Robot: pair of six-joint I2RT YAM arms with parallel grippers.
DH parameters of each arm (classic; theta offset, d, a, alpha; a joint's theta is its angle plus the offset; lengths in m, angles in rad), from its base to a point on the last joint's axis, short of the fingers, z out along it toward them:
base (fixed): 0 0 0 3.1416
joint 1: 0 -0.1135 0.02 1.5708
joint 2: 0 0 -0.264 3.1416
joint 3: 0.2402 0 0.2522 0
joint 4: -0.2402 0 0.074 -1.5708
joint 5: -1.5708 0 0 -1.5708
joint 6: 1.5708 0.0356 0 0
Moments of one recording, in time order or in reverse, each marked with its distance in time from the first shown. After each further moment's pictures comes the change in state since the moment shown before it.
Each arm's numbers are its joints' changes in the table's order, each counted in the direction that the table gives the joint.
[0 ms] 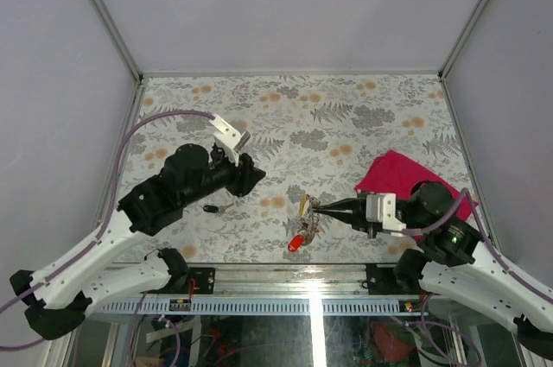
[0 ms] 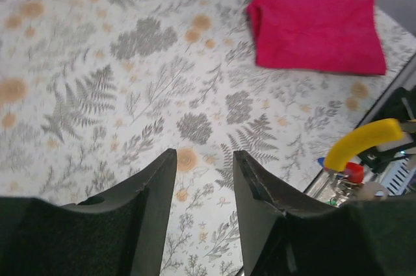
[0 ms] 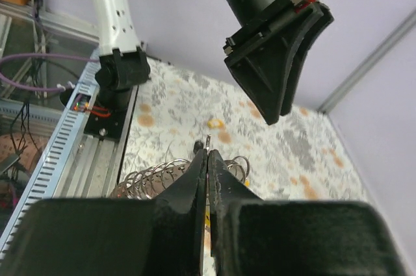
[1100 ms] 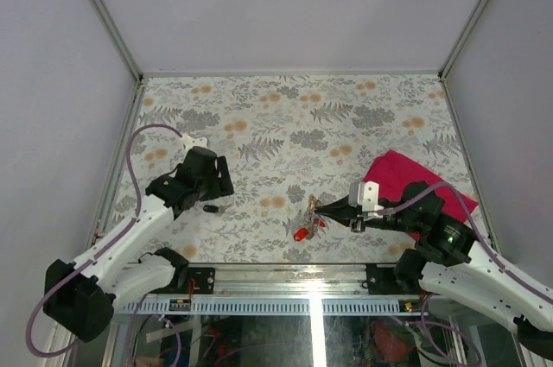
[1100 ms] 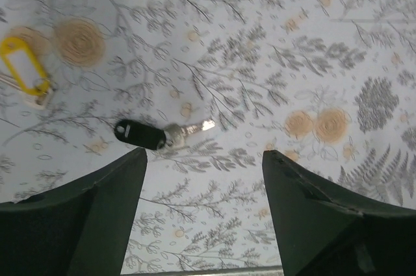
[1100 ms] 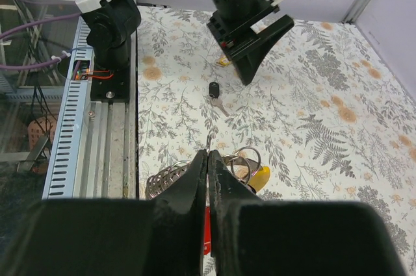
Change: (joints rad) left arm -0.391 0.107 -0.343 -0.134 0.187 -0.488; right arm 0.000 0.016 -0.015 -0.199 -0.173 0.115
